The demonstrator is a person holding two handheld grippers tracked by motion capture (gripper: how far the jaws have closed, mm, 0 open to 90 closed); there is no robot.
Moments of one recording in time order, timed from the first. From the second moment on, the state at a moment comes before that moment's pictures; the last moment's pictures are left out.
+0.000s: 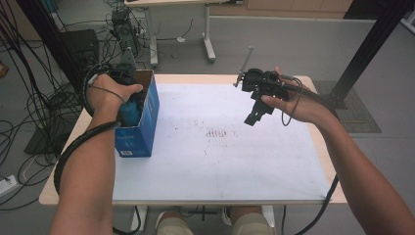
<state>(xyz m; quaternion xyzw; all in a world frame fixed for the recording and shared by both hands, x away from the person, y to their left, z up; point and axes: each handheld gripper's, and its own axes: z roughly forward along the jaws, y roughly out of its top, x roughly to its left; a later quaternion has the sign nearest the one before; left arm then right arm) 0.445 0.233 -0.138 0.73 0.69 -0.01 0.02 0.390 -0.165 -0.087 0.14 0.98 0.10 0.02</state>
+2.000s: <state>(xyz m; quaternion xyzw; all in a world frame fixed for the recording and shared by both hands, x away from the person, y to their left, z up) 0.436 0.237 -0.164 0.75 0.66 0.01 0.02 0.396 -0.150 -0.101 0.14 0.99 0.09 0.01</state>
